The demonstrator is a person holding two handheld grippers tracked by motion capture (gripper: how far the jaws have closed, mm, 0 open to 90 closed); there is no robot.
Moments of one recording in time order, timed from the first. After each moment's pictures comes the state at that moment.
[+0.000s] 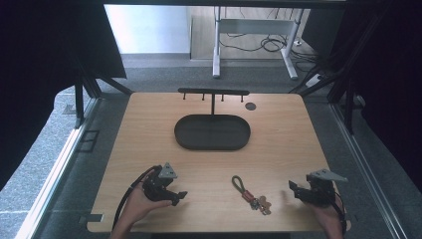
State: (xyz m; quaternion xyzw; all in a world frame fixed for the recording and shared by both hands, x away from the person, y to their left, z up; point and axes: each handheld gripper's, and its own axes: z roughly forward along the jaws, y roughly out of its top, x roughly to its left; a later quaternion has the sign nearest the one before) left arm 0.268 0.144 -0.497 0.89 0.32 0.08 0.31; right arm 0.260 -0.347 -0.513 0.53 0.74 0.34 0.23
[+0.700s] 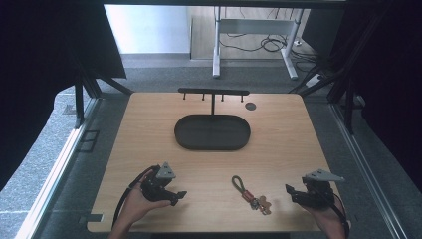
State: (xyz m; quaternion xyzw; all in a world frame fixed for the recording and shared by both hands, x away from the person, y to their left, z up) left arm 0.265 0.147 -0.492 0.89 0.31 0.08 0.32; right arm 0.244 -0.325 -0.483 0.51 0.77 0.32 0.21
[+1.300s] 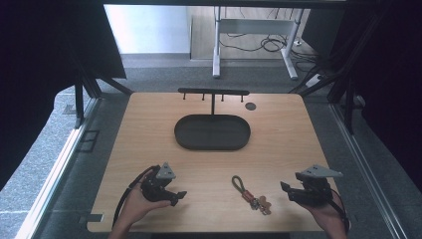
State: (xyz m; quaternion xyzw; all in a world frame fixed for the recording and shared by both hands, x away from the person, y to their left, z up) left arm 0.265 0.147 -0.492 0.89 0.32 0.08 0.32; right arm 0.242 -0.305 -0.452 0.46 0.80 0.34 0.21
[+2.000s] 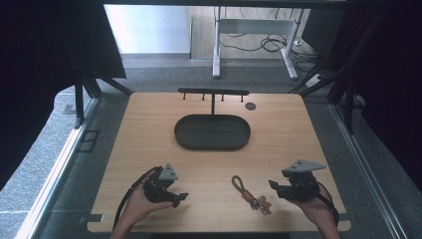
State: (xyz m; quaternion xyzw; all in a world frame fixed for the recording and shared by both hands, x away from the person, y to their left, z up) left arm 0.264 0.141 -0.494 0.89 0.31 0.08 0.31; right arm 0.256 -0.274 -0.447 0.42 0.83 0.33 0.18
